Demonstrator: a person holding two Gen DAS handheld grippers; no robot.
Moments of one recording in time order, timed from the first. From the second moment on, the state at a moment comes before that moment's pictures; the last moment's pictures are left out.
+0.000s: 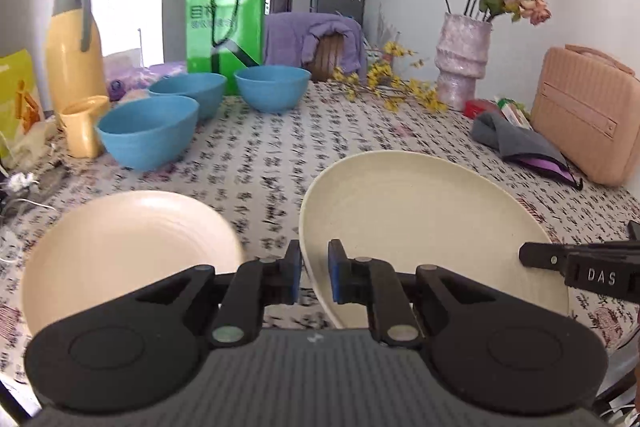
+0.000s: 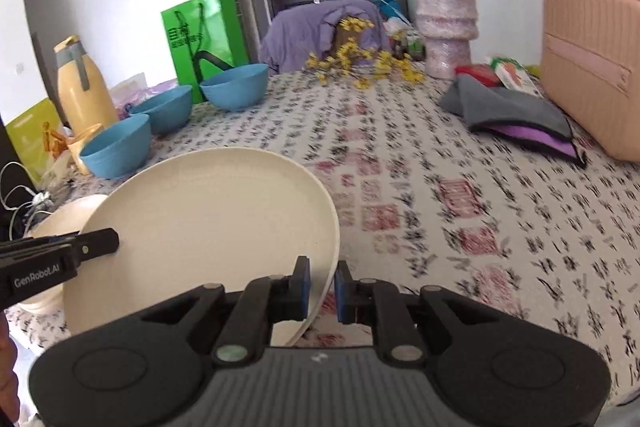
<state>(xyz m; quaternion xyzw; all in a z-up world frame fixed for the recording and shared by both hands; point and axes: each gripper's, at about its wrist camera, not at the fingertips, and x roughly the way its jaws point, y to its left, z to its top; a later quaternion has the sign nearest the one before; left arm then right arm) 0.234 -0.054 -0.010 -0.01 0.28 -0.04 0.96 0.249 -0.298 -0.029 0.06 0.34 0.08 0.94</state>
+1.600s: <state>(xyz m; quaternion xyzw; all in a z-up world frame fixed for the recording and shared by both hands) 0.229 0.153 -0.022 -0.04 0.30 0.01 0.95 0.273 -0.062 -0.034 -0.11 0.33 0.19 0.92</state>
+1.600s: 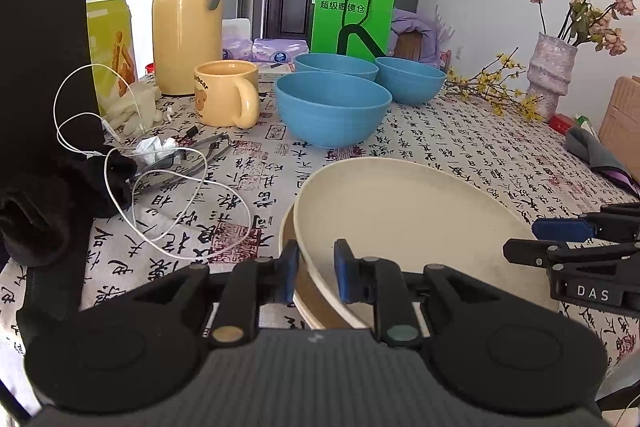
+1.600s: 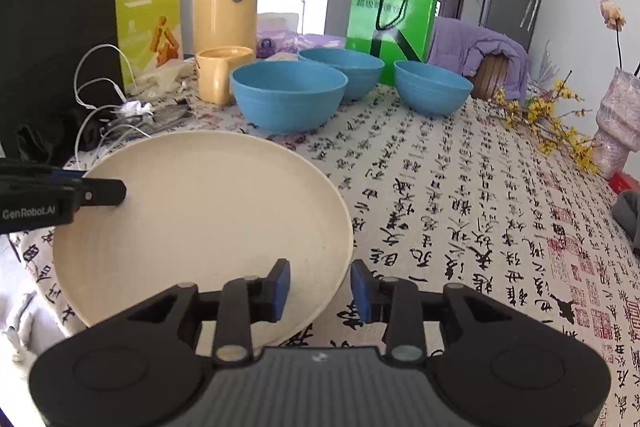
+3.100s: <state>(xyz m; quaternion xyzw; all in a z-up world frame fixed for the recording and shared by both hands) 0.182 0.099 0.018 -0.07 0.24 0.05 0.97 0.214 -0.177 -0.012 -0.01 0.24 0.16 0.96</state>
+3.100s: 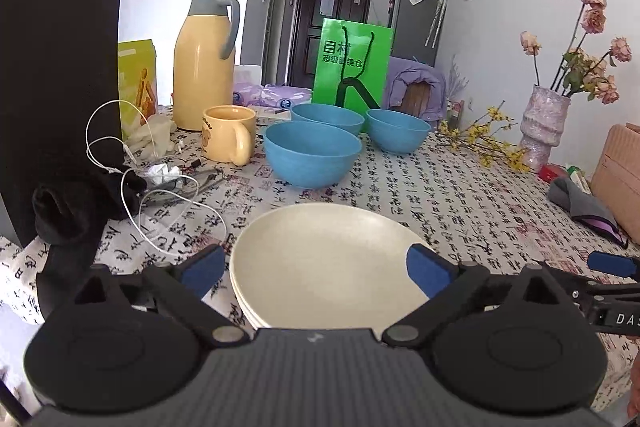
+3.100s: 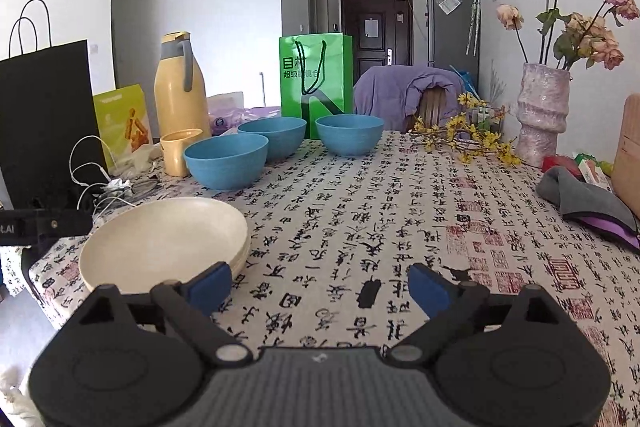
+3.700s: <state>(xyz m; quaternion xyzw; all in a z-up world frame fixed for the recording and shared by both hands) 0.403 0.197 0.016 -0.17 0.32 0.05 0.93 0.471 -0.077 0.003 0.05 0.34 0.30 0.89</state>
